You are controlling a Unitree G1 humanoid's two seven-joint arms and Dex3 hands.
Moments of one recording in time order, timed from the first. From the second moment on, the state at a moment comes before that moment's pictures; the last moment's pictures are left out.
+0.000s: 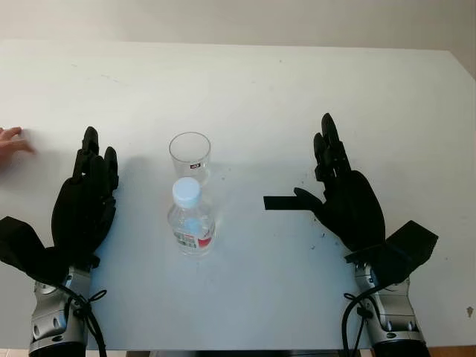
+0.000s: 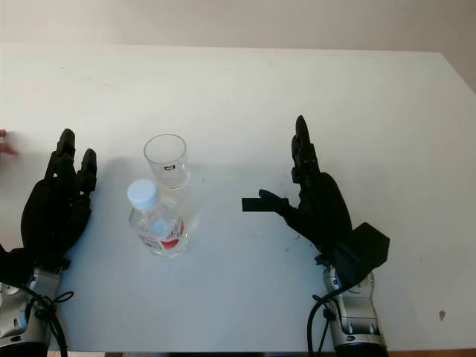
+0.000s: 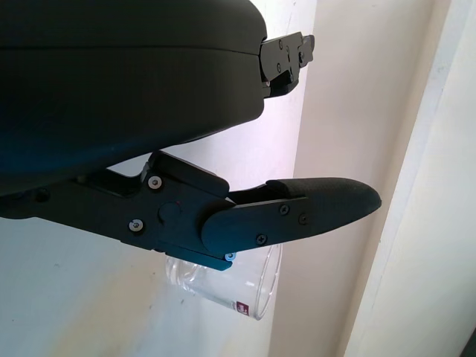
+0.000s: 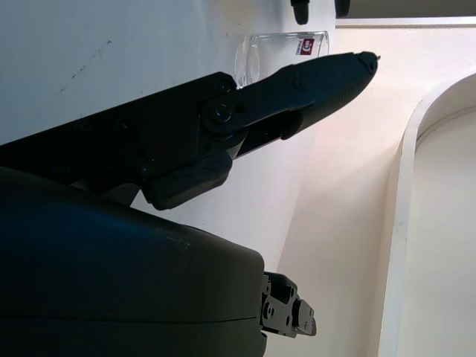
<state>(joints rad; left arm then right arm) -0.13 0.24 0.33 0.14 -0.43 -0.09 -0.36 -0.13 -0.15 -0.05 0.16 0.10 -0.33 0.28</state>
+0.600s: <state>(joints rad) -0.16 0.24 0.33 0.17 -0.42 -0.10 -0.35 -0.23 -0.25 -0.04 0.21 0.26 -0.20 0.58</state>
